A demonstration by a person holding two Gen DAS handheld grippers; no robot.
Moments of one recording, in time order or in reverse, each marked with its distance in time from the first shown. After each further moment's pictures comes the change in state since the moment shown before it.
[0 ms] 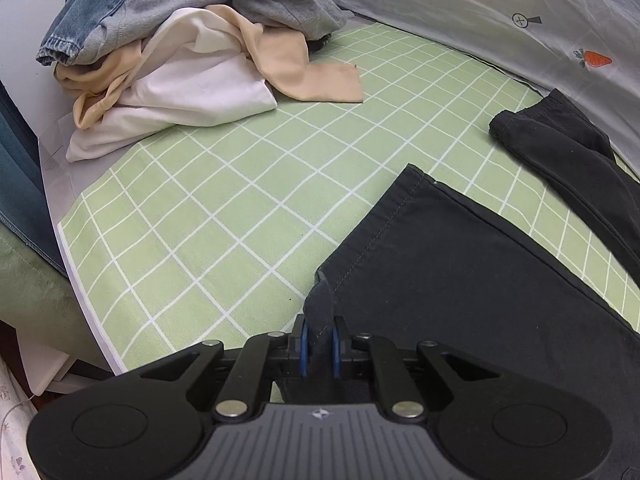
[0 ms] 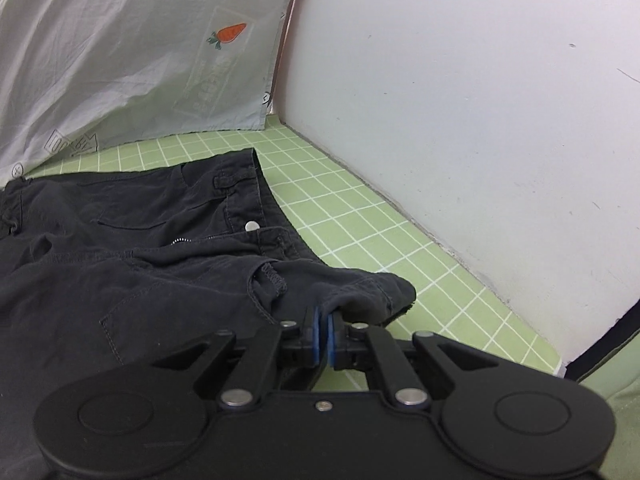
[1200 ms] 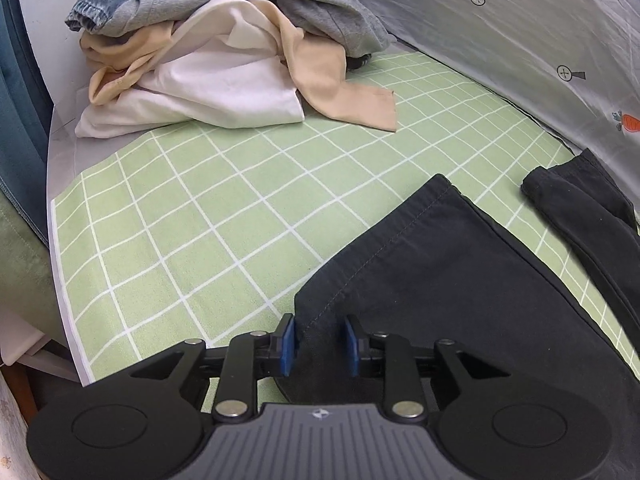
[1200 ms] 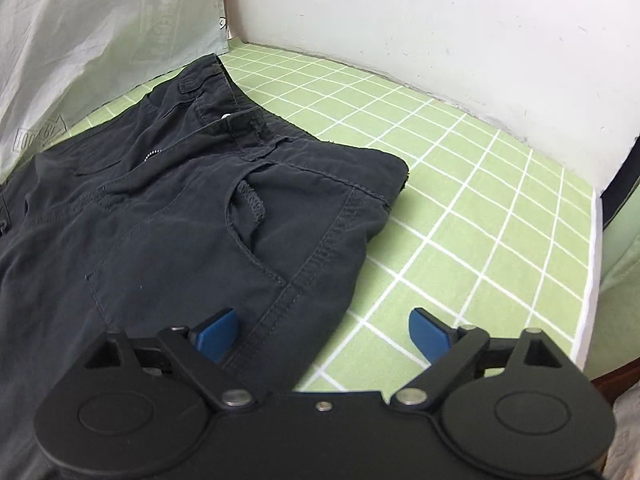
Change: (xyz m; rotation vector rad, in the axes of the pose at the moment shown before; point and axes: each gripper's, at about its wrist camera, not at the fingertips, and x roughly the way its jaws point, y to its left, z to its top) left arm 0.024 0.003 0.017 -0.141 -0.081 -0.012; right arm 0.027 0.013 -0.053 0.287 0.232 0.023
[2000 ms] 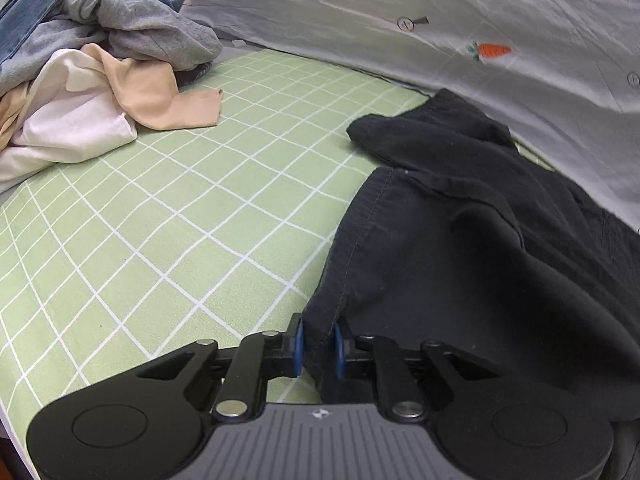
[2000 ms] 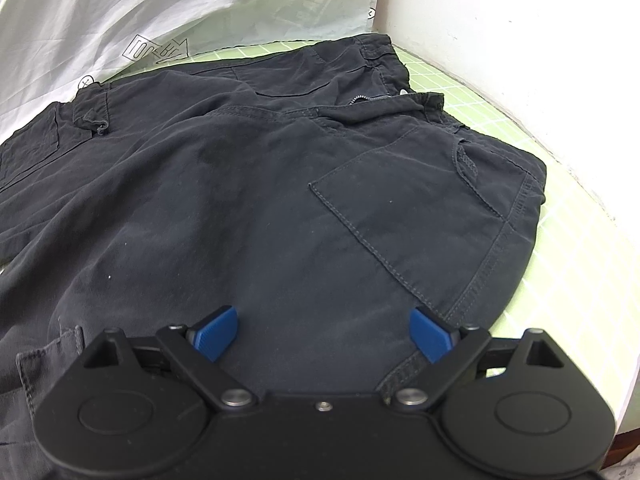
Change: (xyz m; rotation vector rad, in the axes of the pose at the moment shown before) left arm -0.023 -0.093 -0.047 0.194 -0.069 -0.213; right arm -0.009 0.113 -0.033 -0.318 0.000 0.060
